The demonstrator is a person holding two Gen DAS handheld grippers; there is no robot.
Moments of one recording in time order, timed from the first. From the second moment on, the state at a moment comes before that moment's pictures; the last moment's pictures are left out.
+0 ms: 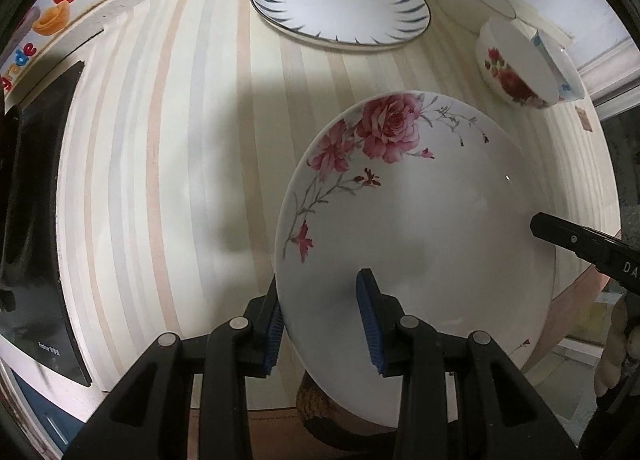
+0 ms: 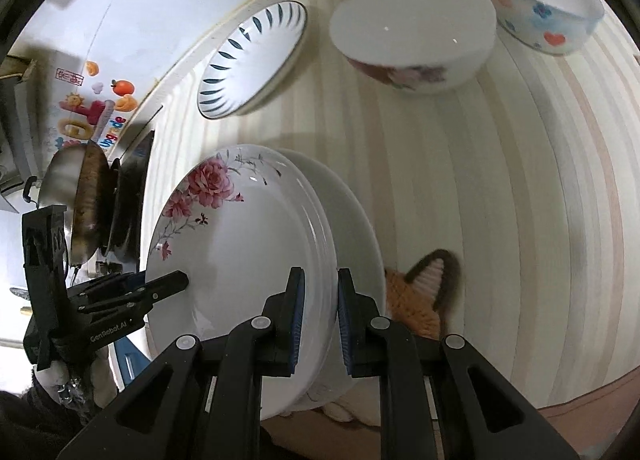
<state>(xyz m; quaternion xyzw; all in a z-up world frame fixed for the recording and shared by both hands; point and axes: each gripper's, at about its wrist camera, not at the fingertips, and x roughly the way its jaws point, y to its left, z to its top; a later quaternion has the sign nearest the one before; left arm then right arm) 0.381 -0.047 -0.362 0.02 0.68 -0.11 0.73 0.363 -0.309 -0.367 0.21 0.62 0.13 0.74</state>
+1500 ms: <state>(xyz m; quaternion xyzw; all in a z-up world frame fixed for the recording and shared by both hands) 0.481 -0.009 -0.294 -0.04 0.62 -0.05 0.78 0.466 -0.301 -0.273 0.20 0.60 0.14 0.76</state>
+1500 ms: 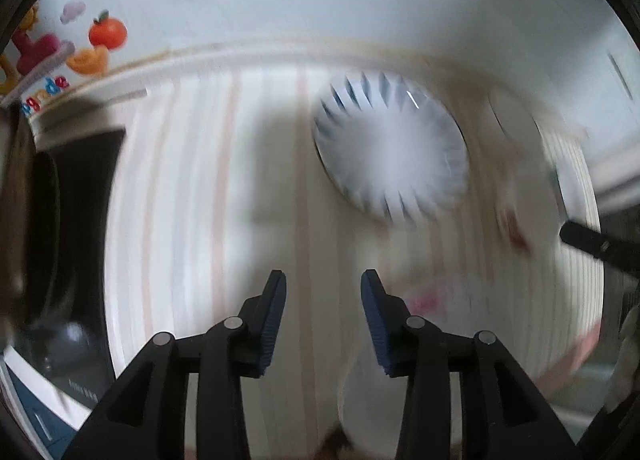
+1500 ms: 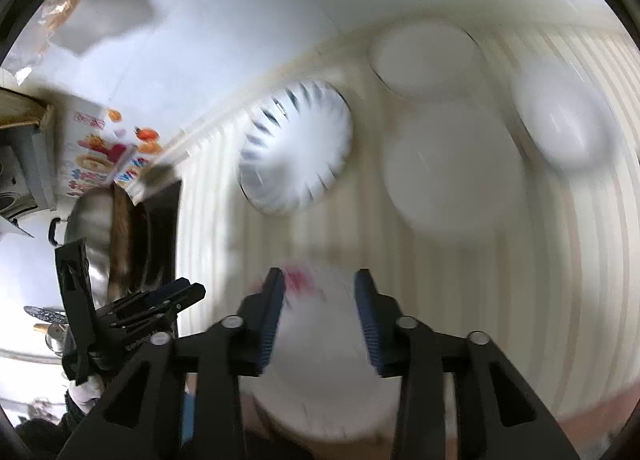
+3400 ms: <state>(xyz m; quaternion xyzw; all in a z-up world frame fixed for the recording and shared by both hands) 0.403 -0.056 -0.277 0.00 0.62 -0.11 0.78 0.420 -0.294 -0.287 0.15 0.64 0.13 0.74</state>
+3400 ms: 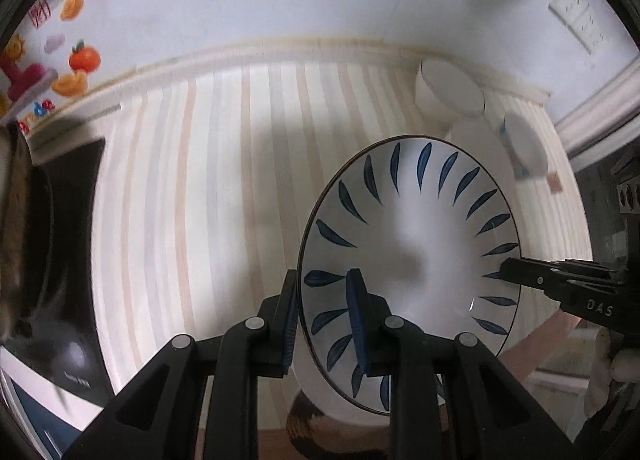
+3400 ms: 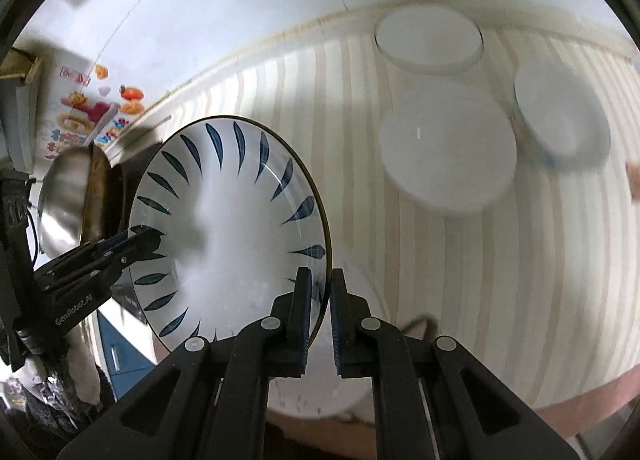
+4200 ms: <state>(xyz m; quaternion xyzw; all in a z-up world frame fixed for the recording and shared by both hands) 0.372 -0.079 -0.349 0.03 0.67 -0.08 0.73 0.373 -0.295 -0.376 0.16 0.69 0.12 0.70</state>
